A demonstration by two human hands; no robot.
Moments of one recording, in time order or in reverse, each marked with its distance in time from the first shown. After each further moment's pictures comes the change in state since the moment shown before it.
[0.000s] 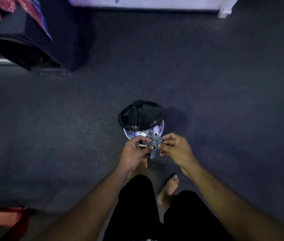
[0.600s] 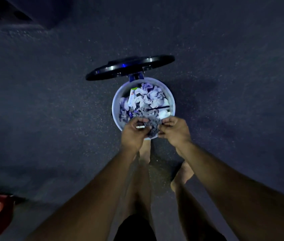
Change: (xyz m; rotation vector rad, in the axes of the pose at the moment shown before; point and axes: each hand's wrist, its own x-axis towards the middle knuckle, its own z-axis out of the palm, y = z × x) left_hand 0.235 -0.185 0.018 0.114 0.257 -0.042; right_hand 0.260 0.157 0.018 -0.009 0.031 0.126
